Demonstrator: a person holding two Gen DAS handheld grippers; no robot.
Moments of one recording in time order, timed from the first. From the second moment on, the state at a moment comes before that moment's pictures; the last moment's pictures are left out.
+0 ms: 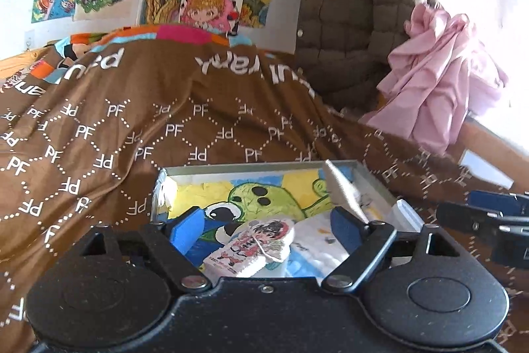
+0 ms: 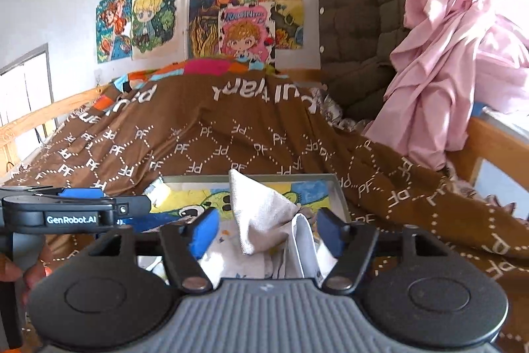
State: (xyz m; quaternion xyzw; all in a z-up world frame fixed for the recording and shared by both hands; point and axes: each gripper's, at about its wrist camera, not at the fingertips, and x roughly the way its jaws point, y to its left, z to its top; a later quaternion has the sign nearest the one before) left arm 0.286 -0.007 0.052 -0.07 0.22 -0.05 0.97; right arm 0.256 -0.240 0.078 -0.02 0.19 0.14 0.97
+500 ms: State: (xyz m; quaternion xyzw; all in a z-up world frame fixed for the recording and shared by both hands) left arm 0.186 -0.001 0.092 -0.06 0.18 -0.01 0.98; right arm 0.164 -0.246 0.109 -0.01 0.14 0.12 0.98
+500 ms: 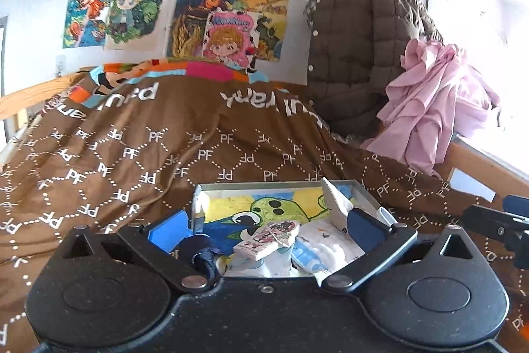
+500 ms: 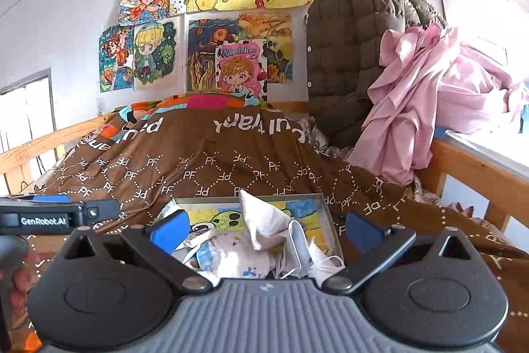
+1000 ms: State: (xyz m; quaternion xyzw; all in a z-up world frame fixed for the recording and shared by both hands) left arm 0.077 0.000 0.082 -0.07 0.15 -0.02 0.99; right arm 0.065 -0.238 0.085 0.02 0.13 0.09 0.99
